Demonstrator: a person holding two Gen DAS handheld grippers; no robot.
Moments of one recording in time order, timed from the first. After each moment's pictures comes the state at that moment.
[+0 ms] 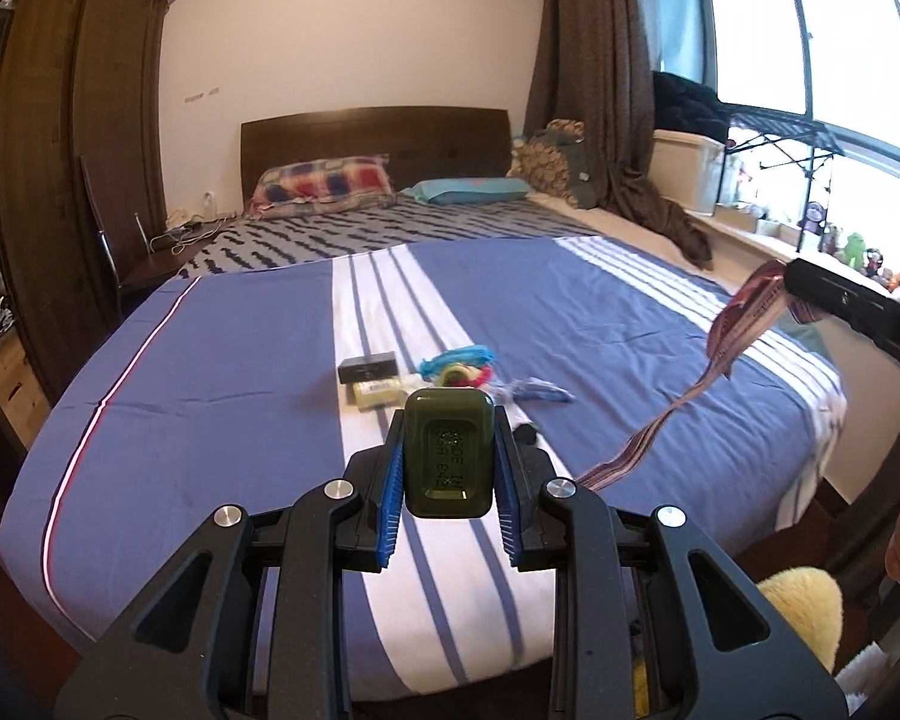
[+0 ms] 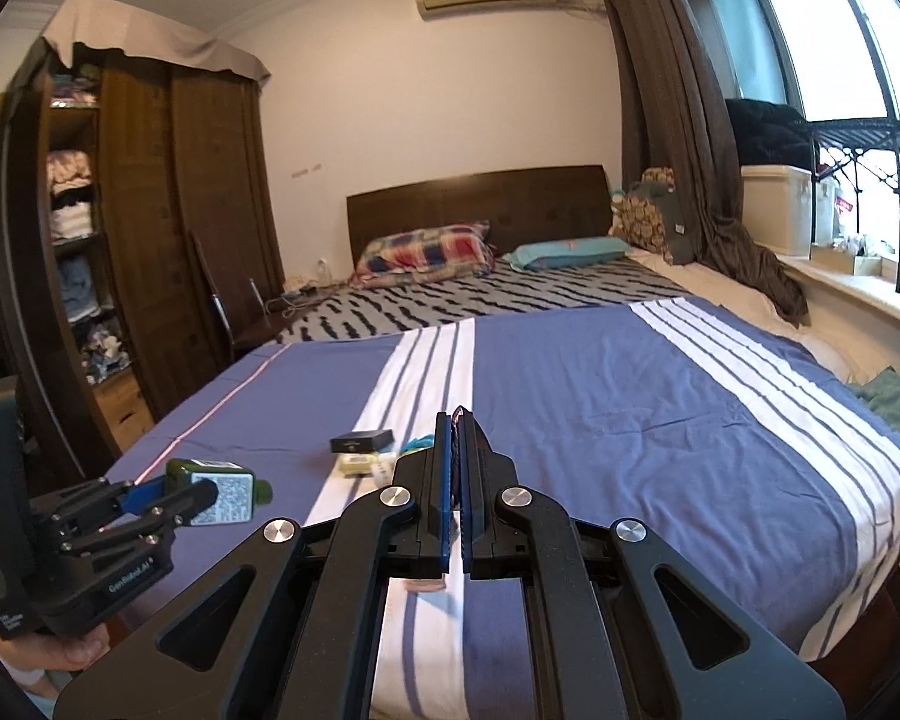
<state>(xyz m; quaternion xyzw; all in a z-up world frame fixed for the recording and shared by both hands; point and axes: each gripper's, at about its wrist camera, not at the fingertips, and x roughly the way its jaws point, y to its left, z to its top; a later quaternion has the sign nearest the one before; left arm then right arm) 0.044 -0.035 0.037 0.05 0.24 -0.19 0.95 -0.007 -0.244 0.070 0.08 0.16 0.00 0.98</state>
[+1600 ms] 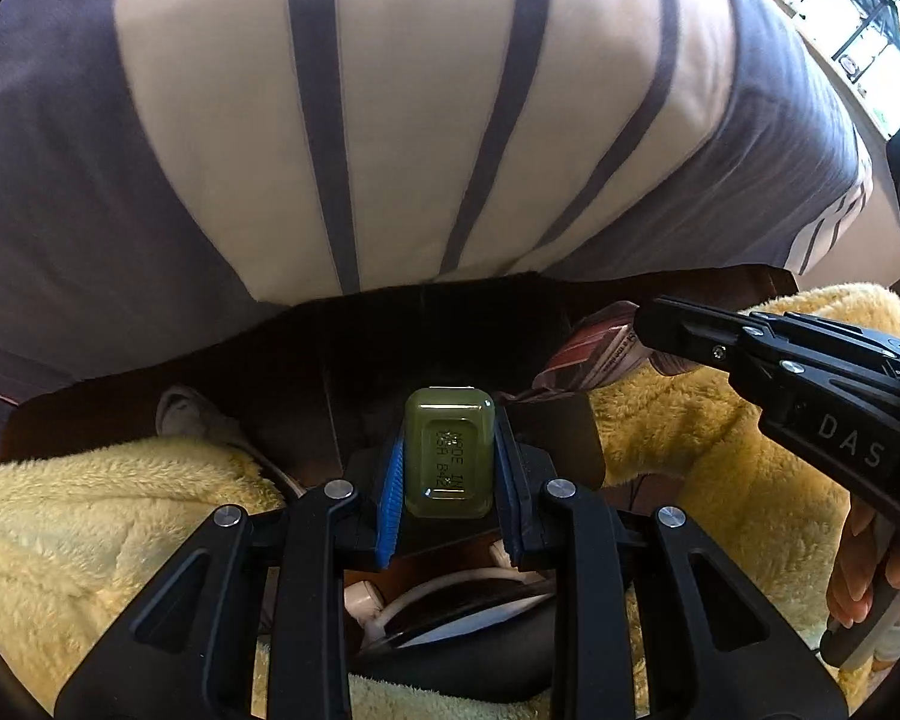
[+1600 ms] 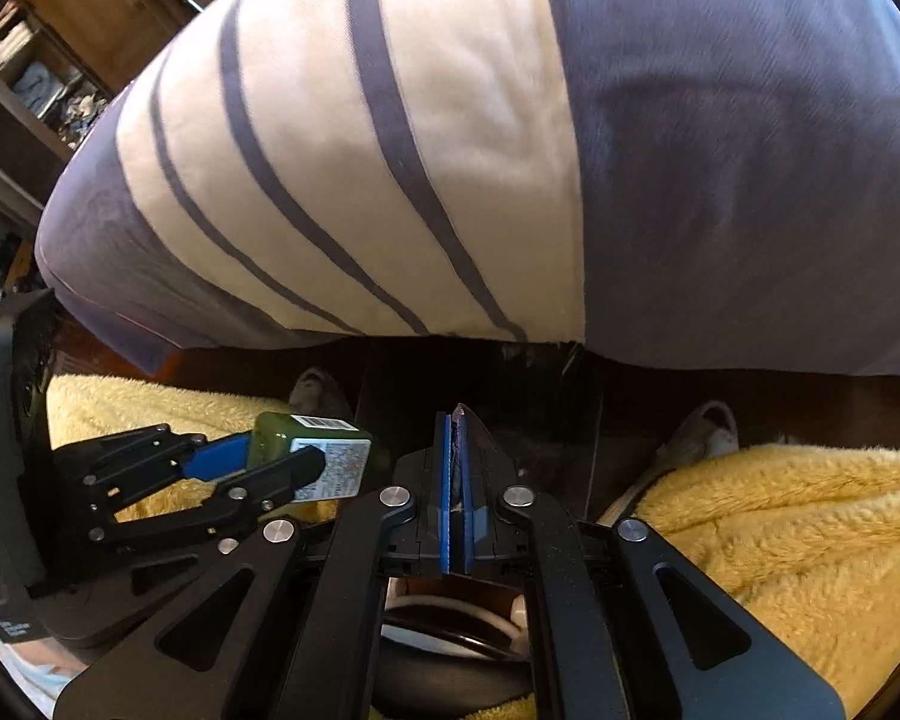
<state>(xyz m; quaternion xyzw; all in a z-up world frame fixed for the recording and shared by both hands) 0.018 -0.038 -0.279 0.03 0.59 -0.22 0.78 -0.002 -0.184 -0.250 0.13 0.56 0.08 0.81</state>
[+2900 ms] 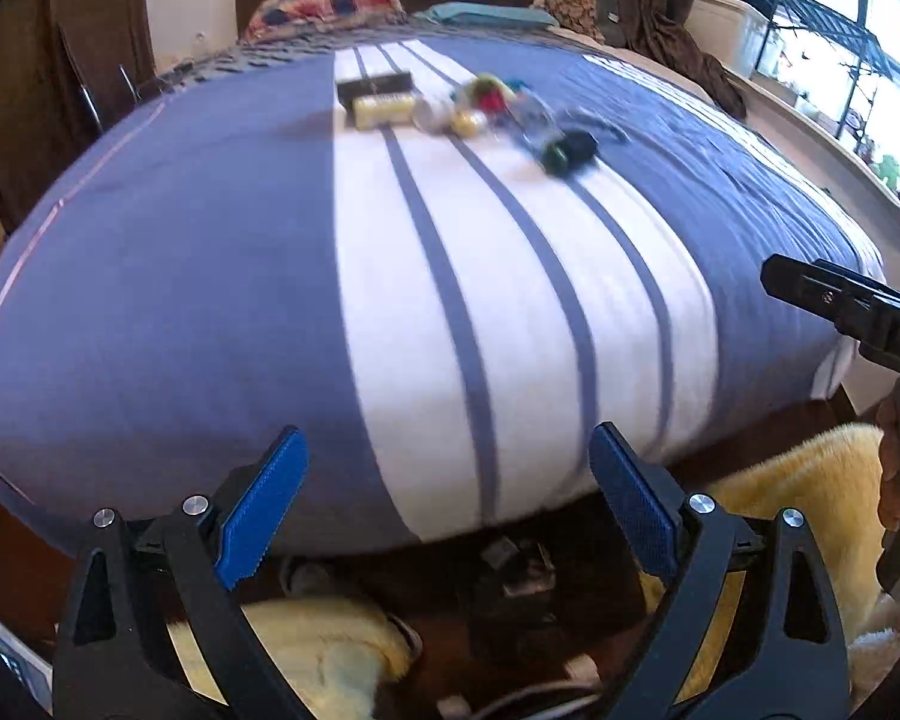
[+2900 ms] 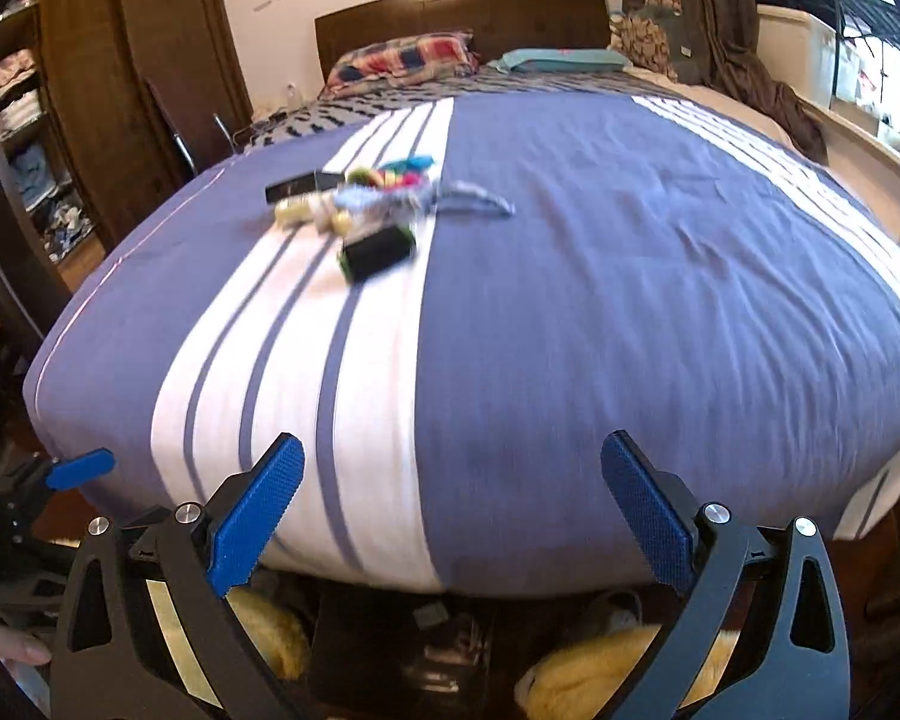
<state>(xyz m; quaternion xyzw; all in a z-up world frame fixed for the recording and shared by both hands) 0.065 -0.015 -0.129 0.07 0.43 -0.16 0.89 0.051 -0.243 -0.099 0.09 0.38 0.00 0.92</state>
